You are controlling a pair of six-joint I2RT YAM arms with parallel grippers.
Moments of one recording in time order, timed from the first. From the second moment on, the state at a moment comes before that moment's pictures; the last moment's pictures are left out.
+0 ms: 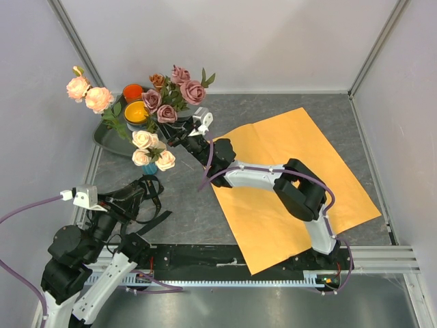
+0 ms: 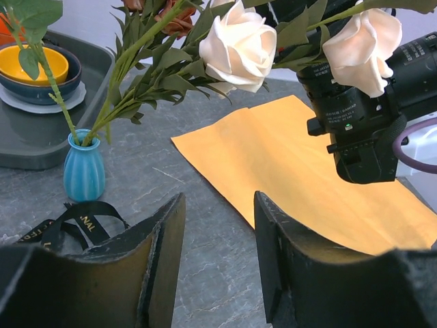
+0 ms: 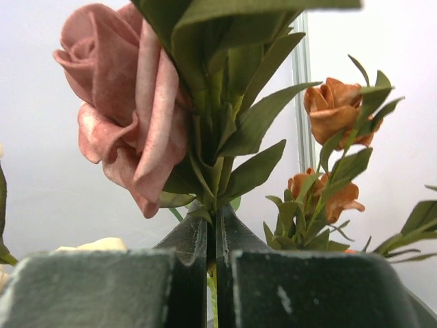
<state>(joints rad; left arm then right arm) -0.59 0.01 0.80 -0.75 -0.25 -0.33 1.00 2.06 1.46 1.30 -0.01 0.13</state>
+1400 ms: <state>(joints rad) -0.58 0.01 0.80 -0.75 -0.25 -0.33 1.00 2.19 1.59 1.31 -0.08 0.11</state>
